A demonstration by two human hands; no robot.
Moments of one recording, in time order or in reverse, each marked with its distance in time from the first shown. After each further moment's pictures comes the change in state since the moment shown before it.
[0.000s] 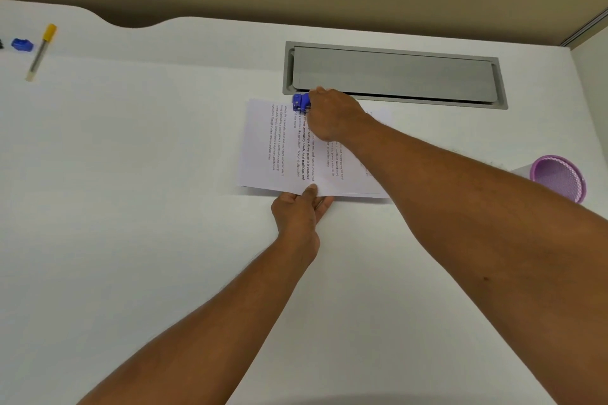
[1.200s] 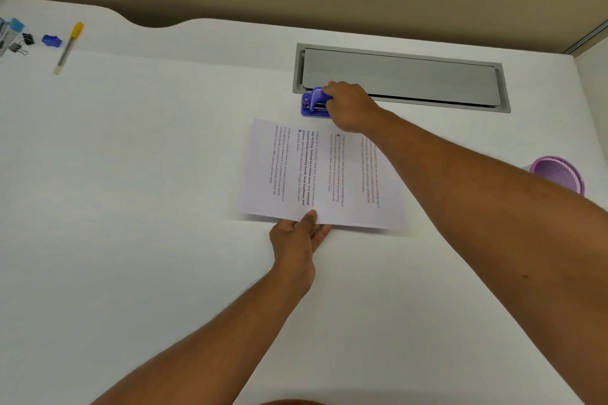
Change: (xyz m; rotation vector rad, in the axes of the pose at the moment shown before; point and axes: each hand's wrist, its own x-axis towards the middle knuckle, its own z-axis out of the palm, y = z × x) left_hand -0.034 -0.018 -0.054 -0.012 0.000 -0.052; right_hand -0.018 0.010 -0.022 0.225 0.027 -0.029
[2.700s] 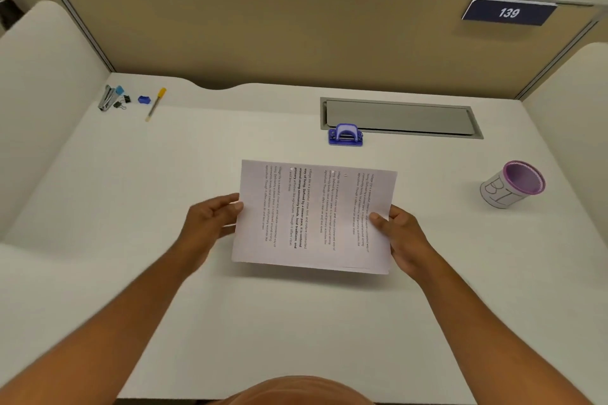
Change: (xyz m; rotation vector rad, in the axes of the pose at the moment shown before) left_hand -0.018 0.218 -0.182 0.643 -0.417 0.464; right_hand -0.271 -0.035 0.080 1.342 0.131 0.322
